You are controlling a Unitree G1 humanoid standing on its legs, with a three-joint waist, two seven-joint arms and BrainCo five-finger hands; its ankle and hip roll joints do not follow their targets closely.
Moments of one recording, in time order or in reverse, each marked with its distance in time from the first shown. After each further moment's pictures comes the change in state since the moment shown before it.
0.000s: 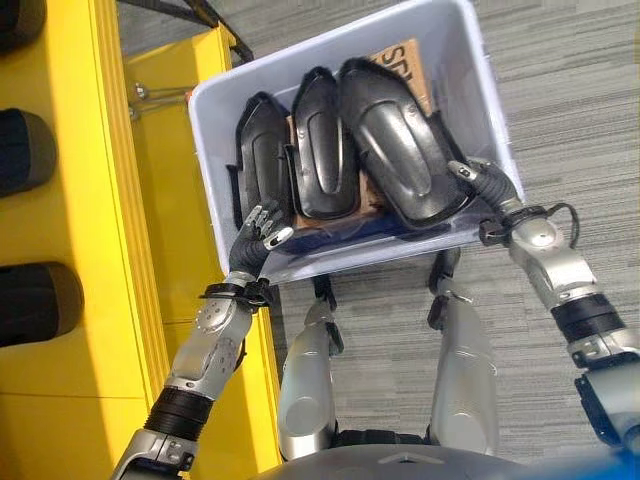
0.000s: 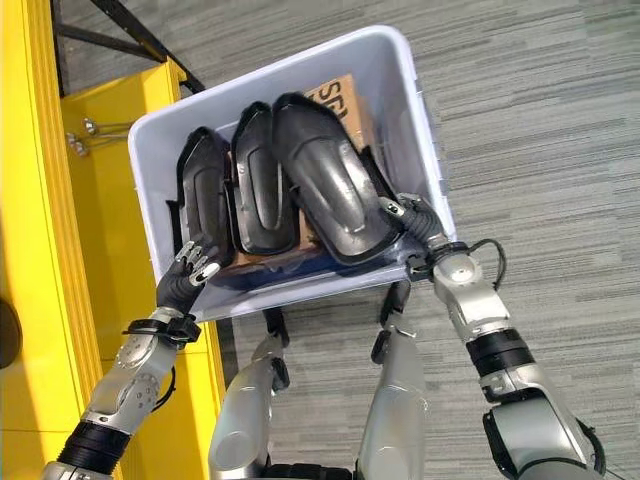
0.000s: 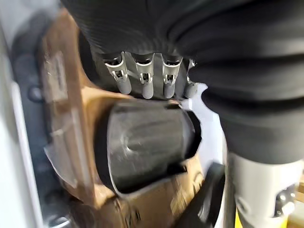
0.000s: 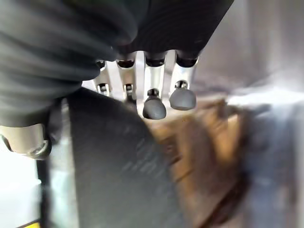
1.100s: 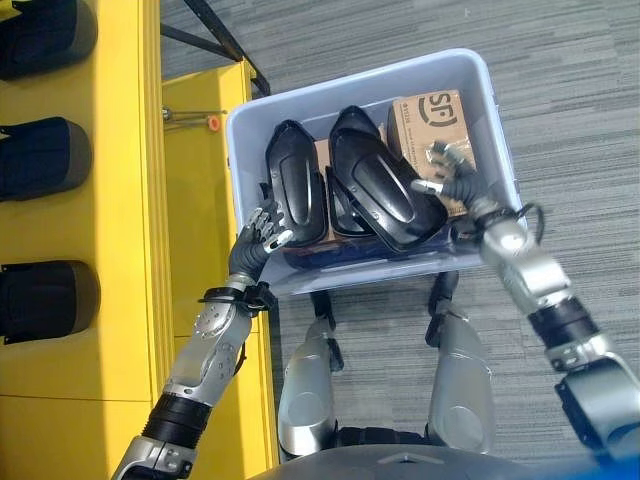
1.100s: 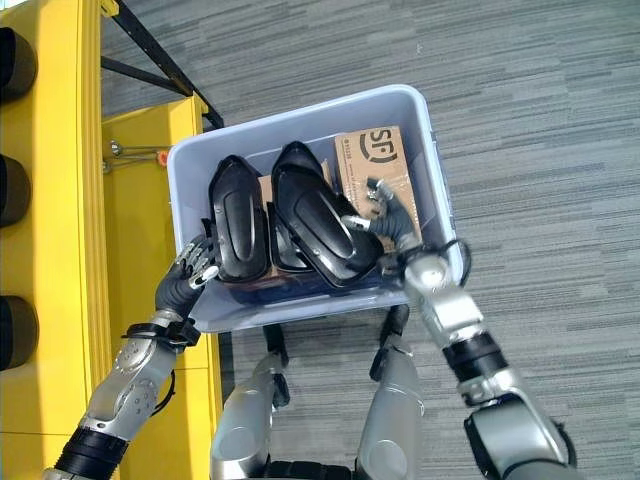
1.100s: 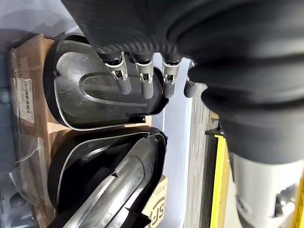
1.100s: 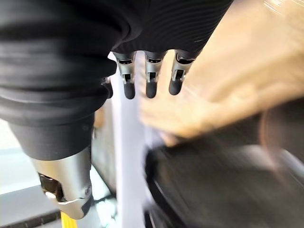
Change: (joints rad) left arm 0.013 0.003 -0.004 -0.035 -0.001 0.009 0.001; right arm -0.140 -0.033 0.000 -0.047 -0.046 0.094 -0.127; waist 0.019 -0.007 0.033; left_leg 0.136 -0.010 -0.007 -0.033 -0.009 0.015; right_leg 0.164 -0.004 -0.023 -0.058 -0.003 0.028
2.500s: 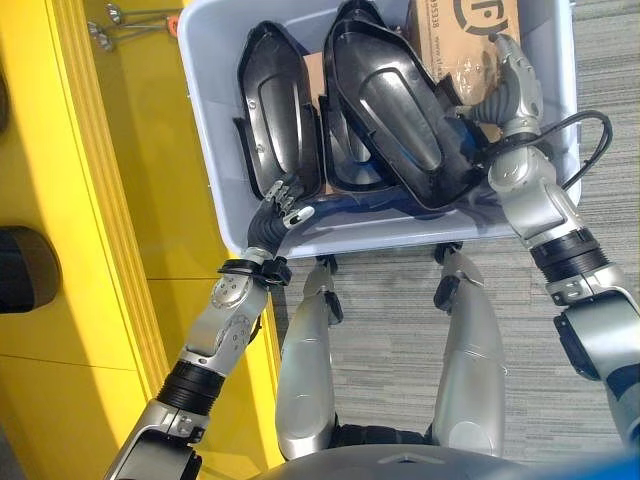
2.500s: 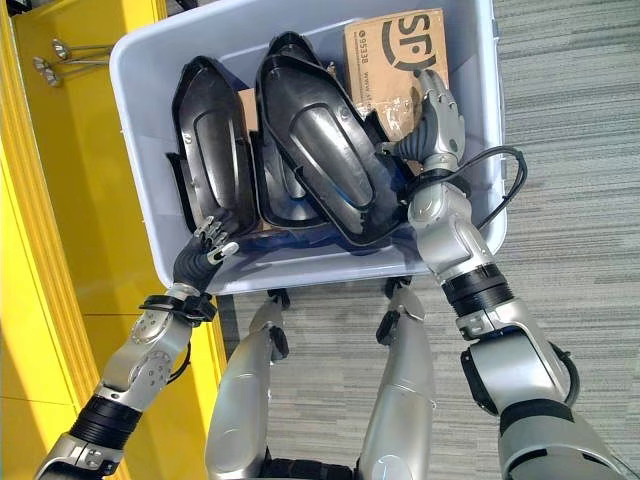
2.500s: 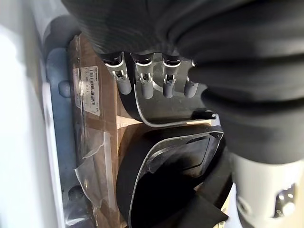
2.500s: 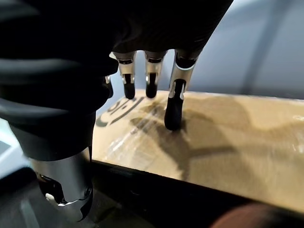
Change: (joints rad) left arm -0.152 -0.004 -0.055 -0.001 0.003 0.041 0.037; right arm -0.226 -0.011 0.127 0.118 -0.811 0.119 -0.215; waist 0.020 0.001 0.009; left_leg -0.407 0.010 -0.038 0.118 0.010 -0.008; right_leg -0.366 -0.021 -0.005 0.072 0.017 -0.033
